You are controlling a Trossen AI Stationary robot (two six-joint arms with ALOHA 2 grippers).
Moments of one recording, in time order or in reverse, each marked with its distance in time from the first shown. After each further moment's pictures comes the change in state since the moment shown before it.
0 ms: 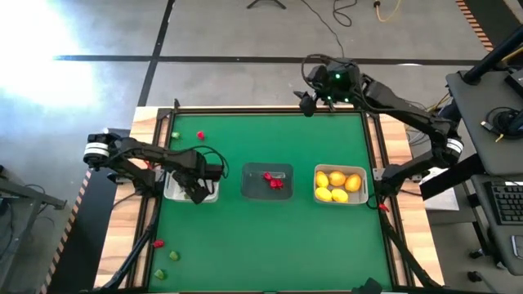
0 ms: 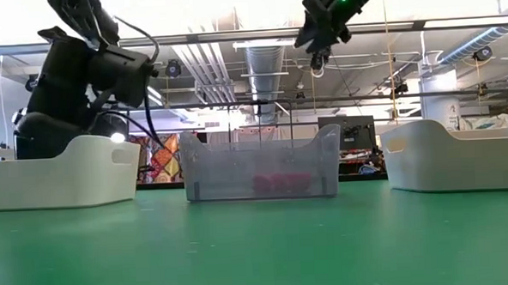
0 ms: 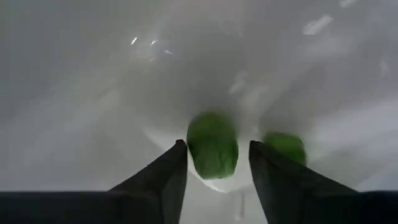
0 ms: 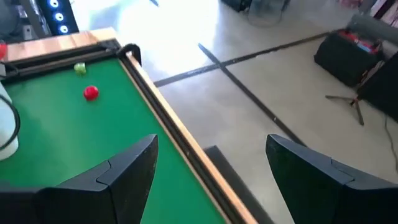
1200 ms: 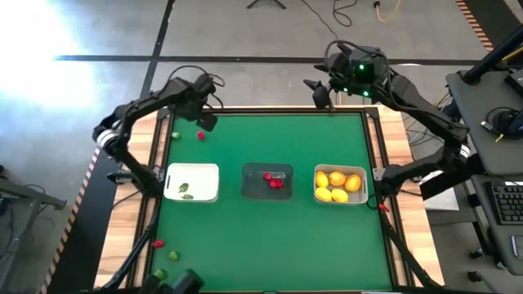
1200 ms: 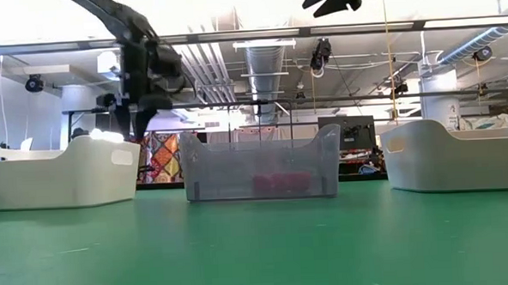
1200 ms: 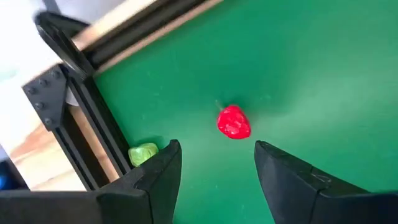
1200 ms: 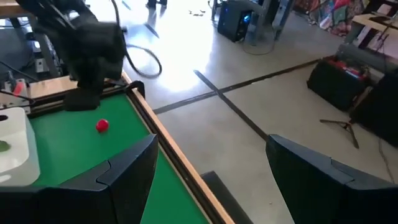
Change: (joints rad) left arm 0.785 0.137 0.550 0.007 -0.207 0.484; right arm 0.006 -0.076 0.162 -0.122 -0.007 0.005
